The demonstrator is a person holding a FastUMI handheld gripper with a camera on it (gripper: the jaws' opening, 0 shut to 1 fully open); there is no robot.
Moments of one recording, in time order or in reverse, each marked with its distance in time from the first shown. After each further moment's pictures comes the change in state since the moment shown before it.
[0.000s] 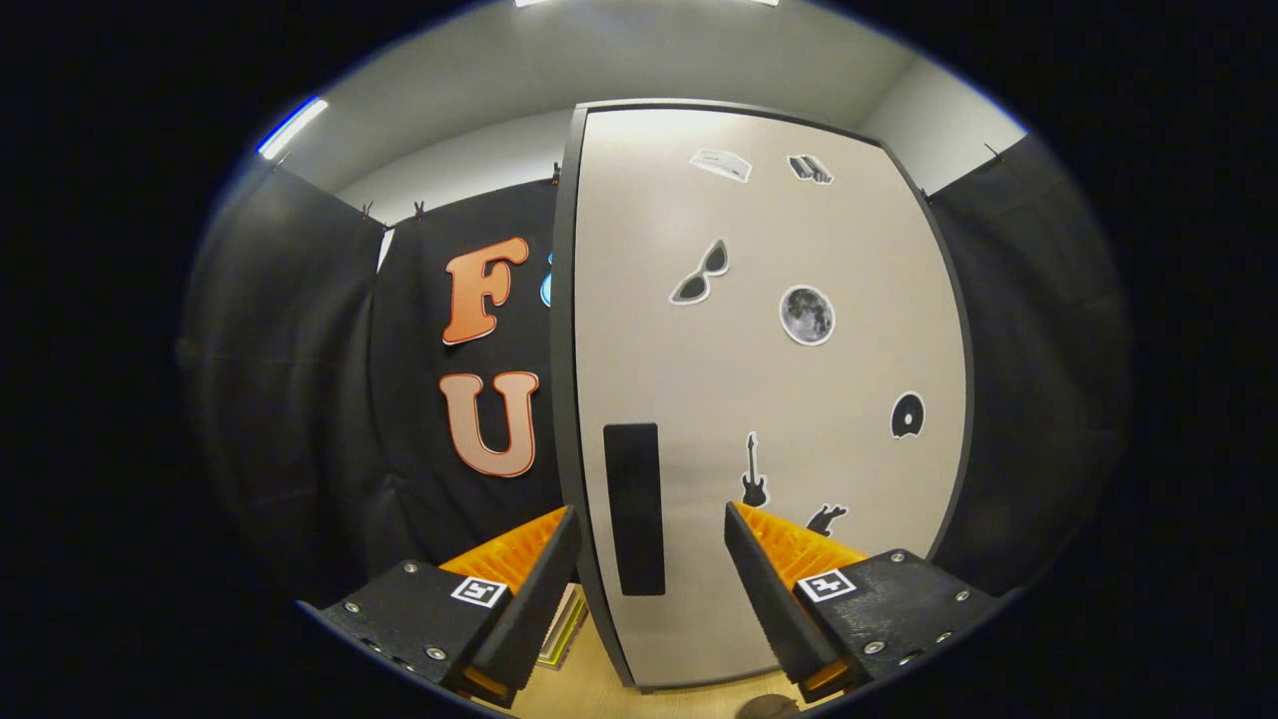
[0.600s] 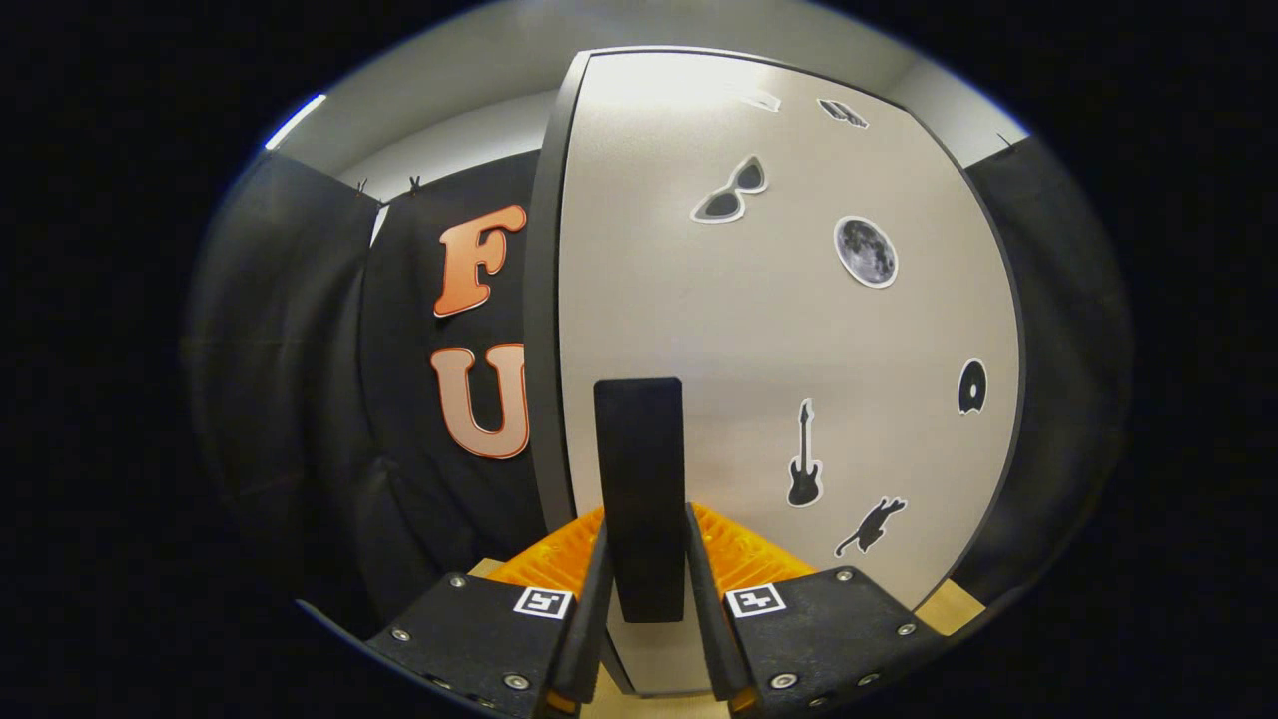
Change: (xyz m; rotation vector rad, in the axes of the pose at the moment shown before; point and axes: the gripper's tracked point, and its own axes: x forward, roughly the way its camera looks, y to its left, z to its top) arm 0.042 0.009 -0.027 -0.014 0.046 0.011
